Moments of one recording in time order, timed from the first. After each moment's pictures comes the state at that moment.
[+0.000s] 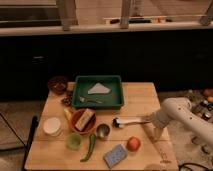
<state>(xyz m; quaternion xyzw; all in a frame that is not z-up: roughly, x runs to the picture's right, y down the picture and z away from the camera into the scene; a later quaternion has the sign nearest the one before) 0.273 0.236 0.840 -0.28 -0.18 -0.13 0.94</state>
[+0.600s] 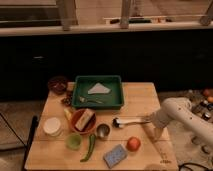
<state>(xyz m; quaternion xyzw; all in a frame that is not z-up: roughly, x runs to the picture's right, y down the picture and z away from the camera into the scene) 0.273 0.236 0.839 -0.28 -0.18 -0.13 0.94</state>
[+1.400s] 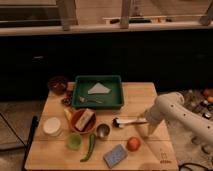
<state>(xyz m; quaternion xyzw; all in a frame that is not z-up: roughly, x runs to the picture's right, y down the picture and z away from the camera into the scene) 0.229 0.203 0.818 -0.26 -0.17 -0.18 0.93</state>
